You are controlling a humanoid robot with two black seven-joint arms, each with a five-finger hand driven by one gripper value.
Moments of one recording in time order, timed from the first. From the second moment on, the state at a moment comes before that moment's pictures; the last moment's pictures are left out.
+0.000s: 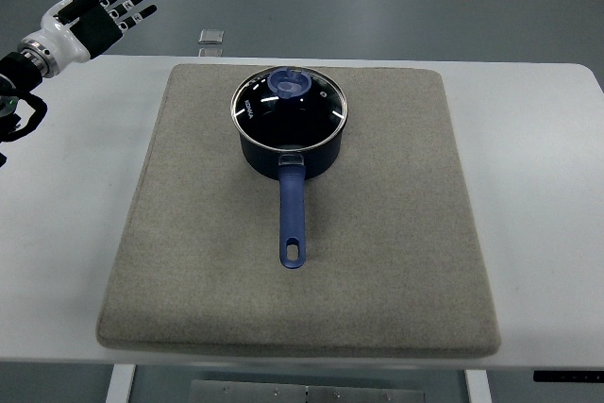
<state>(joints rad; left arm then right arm) -1.00 0.46 -0.56 -0.47 -0.36 -0.47 0.06 0.00 0.00 -0.06 0.19 -0.02 0.02 0.07</state>
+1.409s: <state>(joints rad) -1.11 0.47 -0.54 -0.54 0.64 -0.46 -0.18 0.00 0.00 -0.06 0.19 -0.02 0.02 0.07</state>
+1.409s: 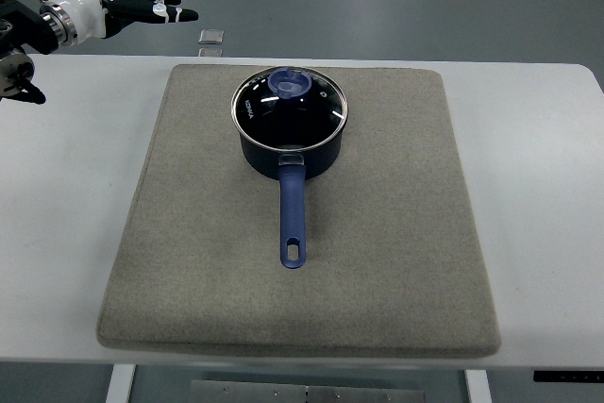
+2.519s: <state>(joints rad) -1.27 0.49 -0.47 -0.83 1.40 -0.45 -0.22 0.00 0.00 -0.06 0.19 -0.02 0.02 0.07</state>
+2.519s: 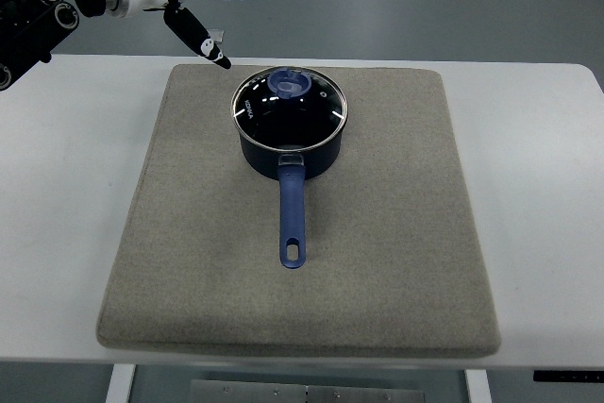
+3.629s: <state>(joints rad) -1.35 0.38 -0.31 -0.92 1.66 -0.50 -0.22 0.00 0.00 -0.06 0.19 -0.02 0.02 0.07</state>
